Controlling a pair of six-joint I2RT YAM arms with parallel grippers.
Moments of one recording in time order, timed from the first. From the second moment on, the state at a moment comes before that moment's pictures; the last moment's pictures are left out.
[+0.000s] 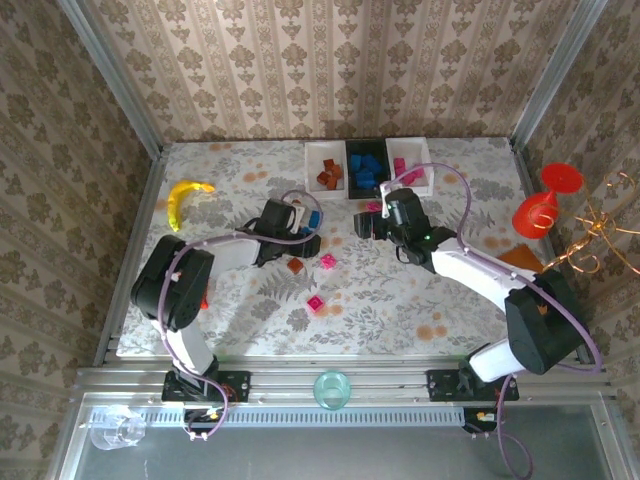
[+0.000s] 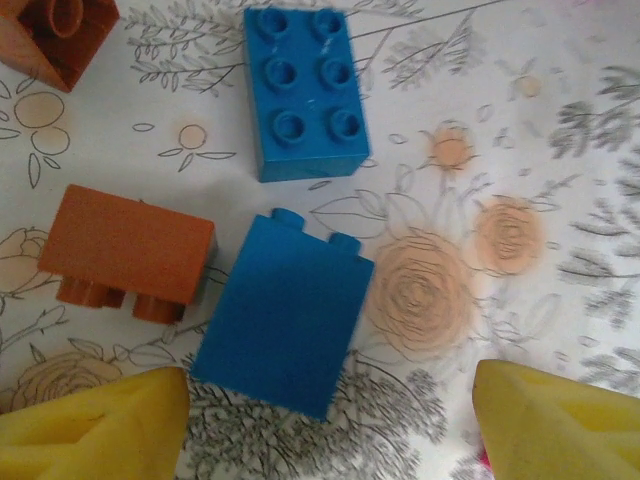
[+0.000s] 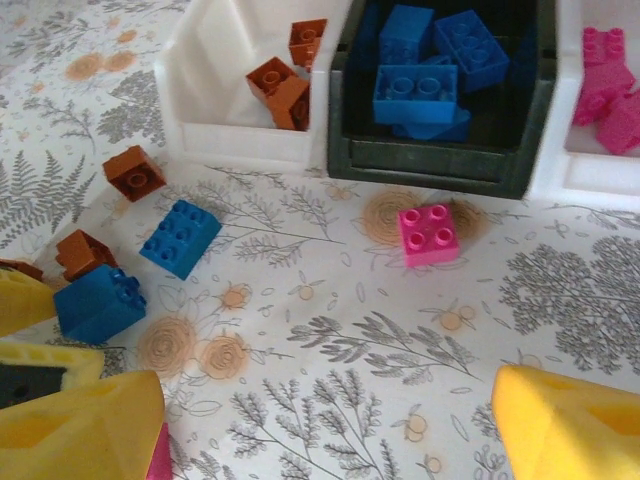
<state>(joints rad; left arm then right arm) -0.55 1.78 0.95 -0.05 0.15 -0.21 0.47 1.45 0.90 -0.06 0.12 0.27</state>
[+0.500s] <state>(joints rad) -0.61 1.87 1.04 -0.11 0.04 -0.14 0.43 1.38 0.82 0.00 0.08 0.31</state>
